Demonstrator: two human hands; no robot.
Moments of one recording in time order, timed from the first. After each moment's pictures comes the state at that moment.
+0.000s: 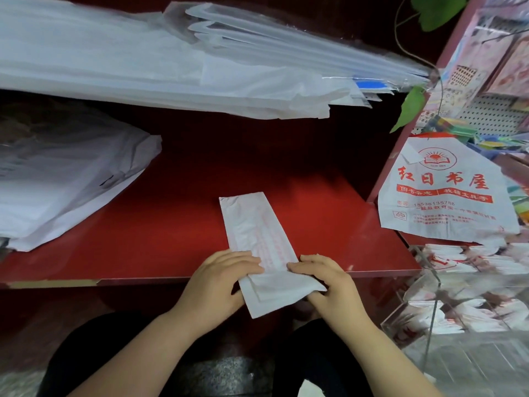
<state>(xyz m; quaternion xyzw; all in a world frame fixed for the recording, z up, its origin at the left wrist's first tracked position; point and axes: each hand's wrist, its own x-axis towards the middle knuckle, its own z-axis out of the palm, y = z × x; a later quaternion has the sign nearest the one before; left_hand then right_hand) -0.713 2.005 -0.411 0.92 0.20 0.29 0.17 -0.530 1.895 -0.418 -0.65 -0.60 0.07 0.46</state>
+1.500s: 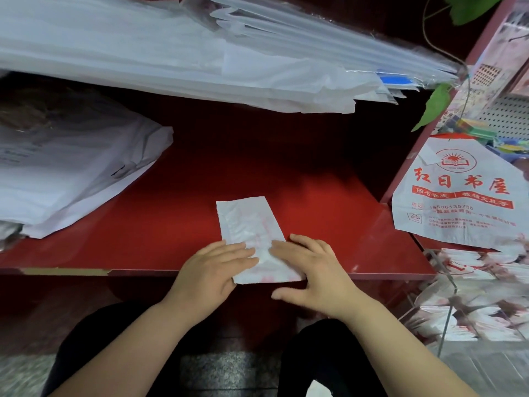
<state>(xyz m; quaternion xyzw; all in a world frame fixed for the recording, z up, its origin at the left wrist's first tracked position) -0.732 2.022 -0.414 0.94 0.21 0.26 0.08 -0.544 1.926 -0.391 -0.65 -0.73 0.04 0.21</state>
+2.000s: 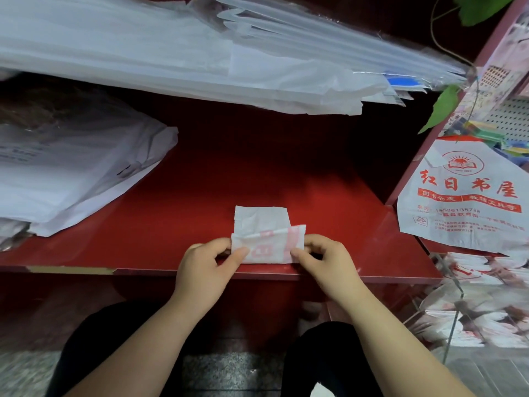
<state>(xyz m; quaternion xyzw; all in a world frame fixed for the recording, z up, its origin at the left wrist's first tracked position) -0.725 2.012 -0.403 0.75 0.41 0.40 0.33 -0.544 1.935 -0.382 -0.71 -0.54 0.17 0.43</state>
